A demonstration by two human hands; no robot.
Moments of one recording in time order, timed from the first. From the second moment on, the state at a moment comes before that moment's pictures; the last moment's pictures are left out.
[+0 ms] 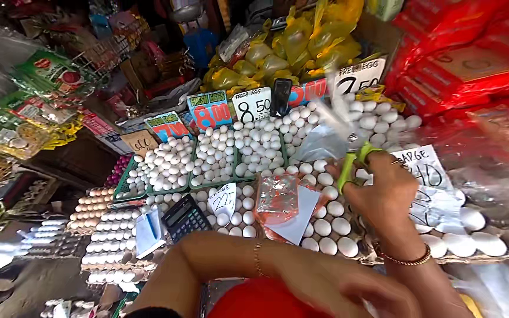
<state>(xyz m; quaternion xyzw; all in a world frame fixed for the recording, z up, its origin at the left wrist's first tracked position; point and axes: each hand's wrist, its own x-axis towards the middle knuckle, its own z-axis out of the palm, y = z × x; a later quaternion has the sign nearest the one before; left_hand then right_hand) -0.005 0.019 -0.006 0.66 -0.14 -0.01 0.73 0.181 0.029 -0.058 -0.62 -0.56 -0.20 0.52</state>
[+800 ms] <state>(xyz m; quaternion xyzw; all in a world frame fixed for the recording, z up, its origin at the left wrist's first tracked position) -0.099 0.083 -0.133 0.77 0.32 0.14 0.54 0.139 0.062 -0.135 -0.56 -0.69 0.33 0.32</state>
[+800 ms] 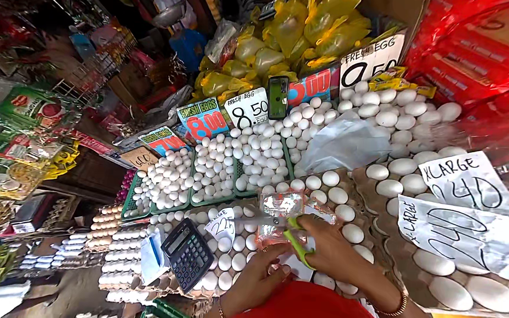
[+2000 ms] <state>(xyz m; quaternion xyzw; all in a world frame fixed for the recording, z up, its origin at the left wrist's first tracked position) -0.071 0.098 -0.172 0.88 0.39 0.24 0.12 0.125 0.082 -0.114 -0.58 -0.68 0.30 0.34</state>
